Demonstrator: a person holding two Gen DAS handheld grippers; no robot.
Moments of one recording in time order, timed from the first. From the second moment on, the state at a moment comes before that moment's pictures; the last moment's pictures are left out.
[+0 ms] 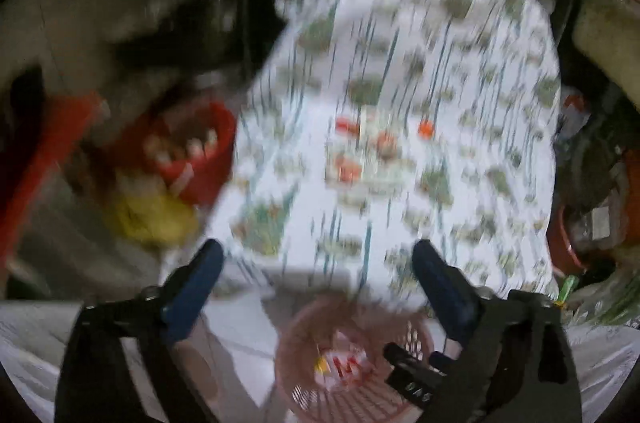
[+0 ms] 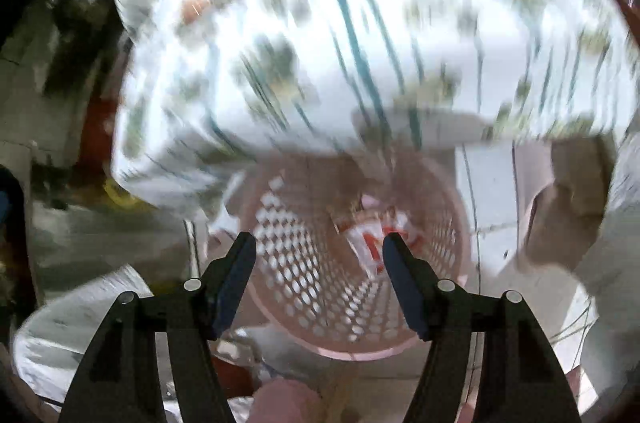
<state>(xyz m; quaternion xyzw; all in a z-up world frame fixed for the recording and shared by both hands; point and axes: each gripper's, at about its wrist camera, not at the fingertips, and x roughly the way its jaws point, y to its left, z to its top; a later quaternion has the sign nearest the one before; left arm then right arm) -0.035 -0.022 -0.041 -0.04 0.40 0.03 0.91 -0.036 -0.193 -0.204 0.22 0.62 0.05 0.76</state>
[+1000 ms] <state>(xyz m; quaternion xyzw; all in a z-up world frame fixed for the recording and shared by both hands) 0.109 0.006 0.009 0.02 0.39 -0.03 0.92 0.122 -0.232 -0.036 0.07 0.50 0.11 0.86</state>
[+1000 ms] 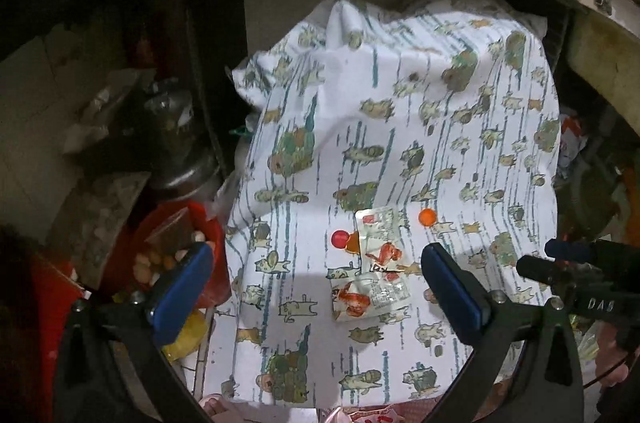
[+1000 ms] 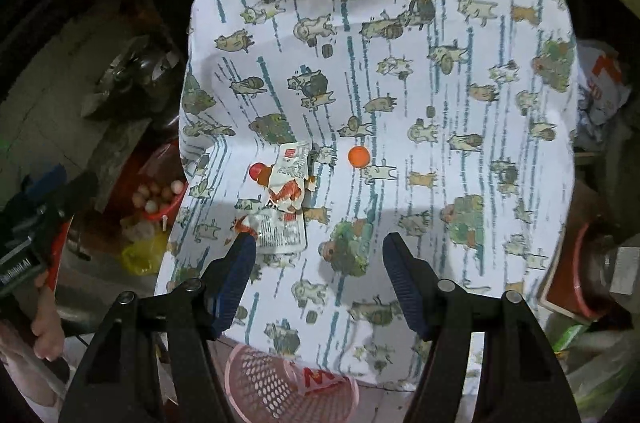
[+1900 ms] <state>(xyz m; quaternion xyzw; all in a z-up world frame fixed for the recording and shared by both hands) 0.193 0.028 -0.081 0.01 0.53 0.04 0.85 0.237 -0.186 -0.152 0.17 0.59 0.07 0.78</state>
